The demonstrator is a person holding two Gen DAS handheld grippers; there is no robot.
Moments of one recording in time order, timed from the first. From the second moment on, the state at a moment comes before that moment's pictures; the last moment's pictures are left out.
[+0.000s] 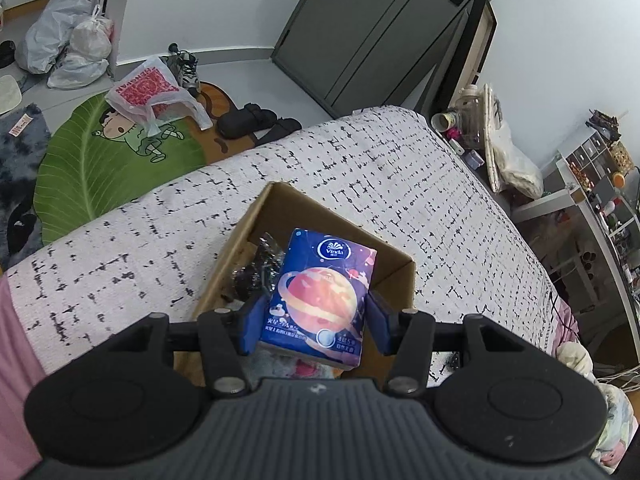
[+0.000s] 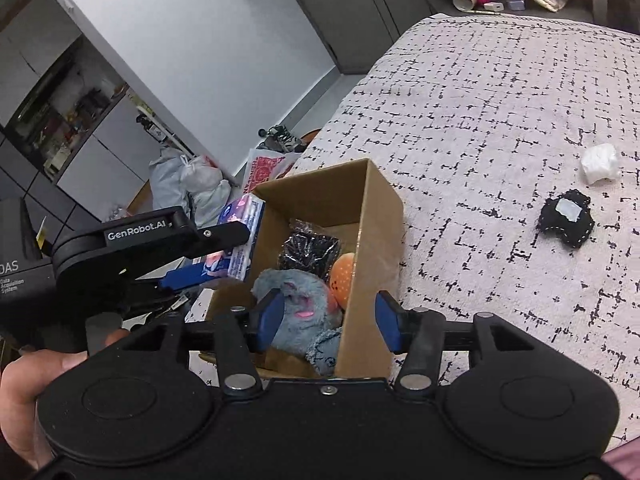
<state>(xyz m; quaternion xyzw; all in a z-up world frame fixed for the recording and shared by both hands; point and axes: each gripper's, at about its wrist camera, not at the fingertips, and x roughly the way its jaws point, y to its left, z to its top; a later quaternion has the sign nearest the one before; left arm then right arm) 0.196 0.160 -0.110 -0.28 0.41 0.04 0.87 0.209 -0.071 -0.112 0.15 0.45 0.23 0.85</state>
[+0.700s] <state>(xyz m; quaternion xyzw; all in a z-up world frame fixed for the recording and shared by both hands) 0.211 0.118 -0.097 -0.25 0.39 0.05 0.88 0.222 -0.114 -0.111 0.17 0.45 0.21 0.85</state>
